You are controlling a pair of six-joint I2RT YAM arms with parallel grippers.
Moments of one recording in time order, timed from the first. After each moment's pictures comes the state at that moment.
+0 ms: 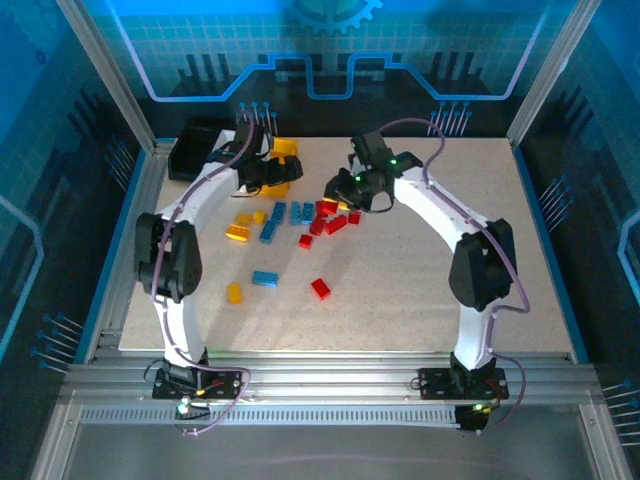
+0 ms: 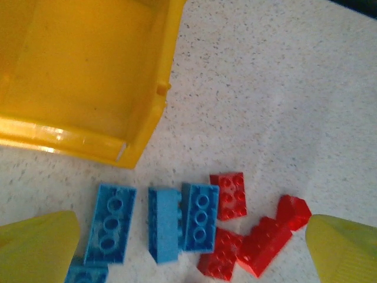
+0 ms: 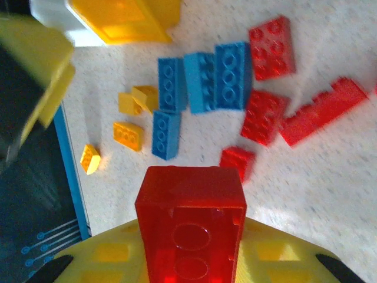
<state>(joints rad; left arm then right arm) -0.20 1.99 1.70 -0.61 0.20 -0.46 0.48 1.89 1.71 -0.79 -0.40 0.82</state>
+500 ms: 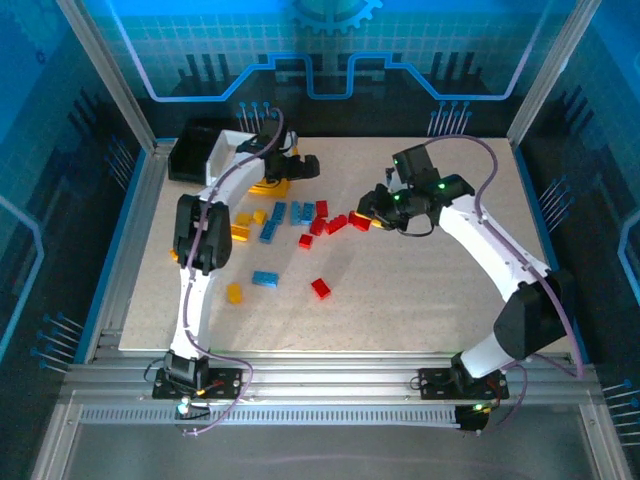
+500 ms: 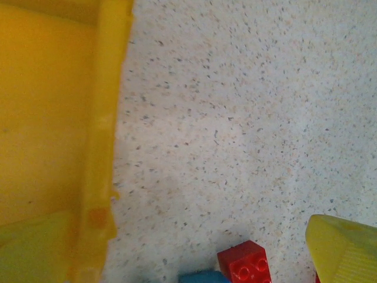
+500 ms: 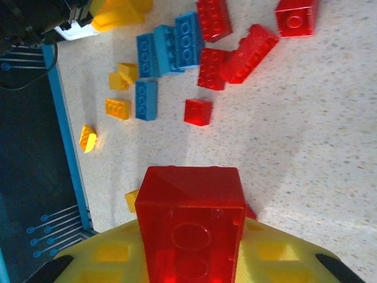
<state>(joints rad) -0.25 2.35 2.07 -0.66 0.20 -0.36 0.40 1.52 1.40 -0.83 -0.40 0.82</state>
